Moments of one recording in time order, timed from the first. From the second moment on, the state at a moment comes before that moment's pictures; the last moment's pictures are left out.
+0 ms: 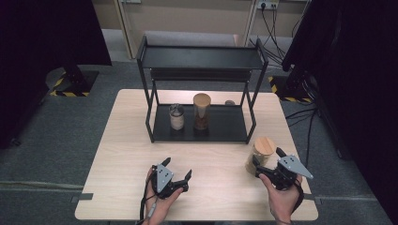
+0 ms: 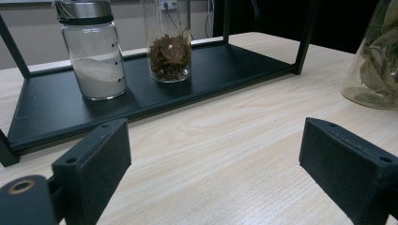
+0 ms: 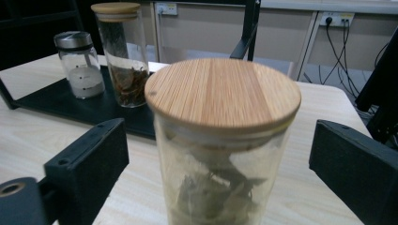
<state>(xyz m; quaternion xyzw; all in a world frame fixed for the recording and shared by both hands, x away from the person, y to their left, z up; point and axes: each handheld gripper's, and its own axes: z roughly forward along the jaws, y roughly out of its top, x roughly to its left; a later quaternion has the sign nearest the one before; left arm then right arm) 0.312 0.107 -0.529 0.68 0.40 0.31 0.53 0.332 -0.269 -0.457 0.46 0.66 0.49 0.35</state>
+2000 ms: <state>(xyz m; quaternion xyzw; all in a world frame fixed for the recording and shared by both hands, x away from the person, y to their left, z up) 0.313 0.108 -0.529 0.68 0.40 0.31 0.53 0.347 -0.227 -0.431 0.42 0.65 0.52 0.35</state>
